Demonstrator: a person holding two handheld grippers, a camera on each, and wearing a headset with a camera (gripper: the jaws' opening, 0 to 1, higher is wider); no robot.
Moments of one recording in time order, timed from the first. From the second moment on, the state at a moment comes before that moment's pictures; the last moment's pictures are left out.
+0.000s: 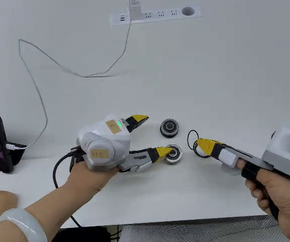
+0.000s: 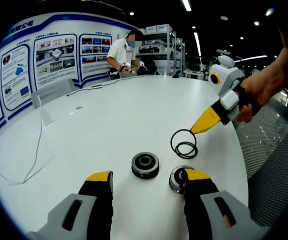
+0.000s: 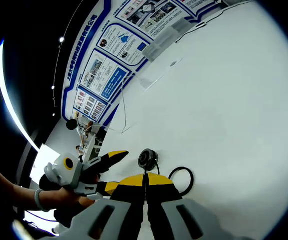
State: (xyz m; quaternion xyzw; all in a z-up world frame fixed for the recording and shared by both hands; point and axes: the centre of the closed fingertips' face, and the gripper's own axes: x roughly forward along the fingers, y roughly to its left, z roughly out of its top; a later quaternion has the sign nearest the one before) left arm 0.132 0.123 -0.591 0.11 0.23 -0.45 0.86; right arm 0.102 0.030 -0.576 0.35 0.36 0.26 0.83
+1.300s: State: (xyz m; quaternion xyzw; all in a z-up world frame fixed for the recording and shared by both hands) left arm 0.134 0.119 -0.590 0.11 0.23 -0.45 0.86; right arm 0.119 0.013 -0.582 0.09 0.34 0.28 0.89
